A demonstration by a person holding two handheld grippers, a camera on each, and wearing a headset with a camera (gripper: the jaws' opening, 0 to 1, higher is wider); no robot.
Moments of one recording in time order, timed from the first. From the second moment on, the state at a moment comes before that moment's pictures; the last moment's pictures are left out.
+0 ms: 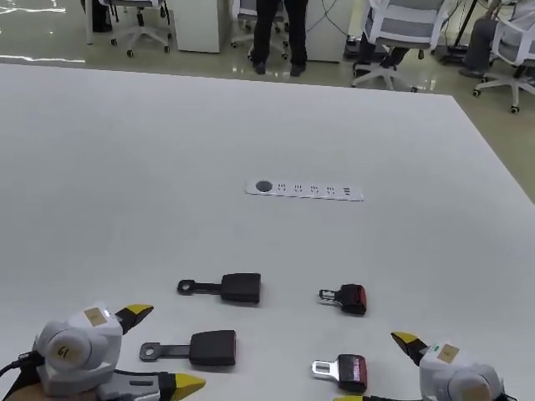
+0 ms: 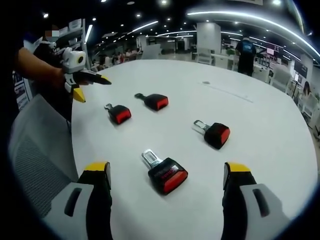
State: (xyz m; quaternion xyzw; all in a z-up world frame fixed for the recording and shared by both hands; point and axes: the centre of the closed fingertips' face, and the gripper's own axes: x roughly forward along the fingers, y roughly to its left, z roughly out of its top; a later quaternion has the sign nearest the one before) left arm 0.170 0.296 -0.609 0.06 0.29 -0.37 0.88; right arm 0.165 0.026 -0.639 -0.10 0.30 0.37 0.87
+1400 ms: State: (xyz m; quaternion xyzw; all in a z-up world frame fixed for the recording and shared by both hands) left arm 0.184 0.277 -0.655 0.09 0.34 -0.43 0.83; right arm 0.174 0.038 -0.670 -0.10 0.33 0.43 0.83
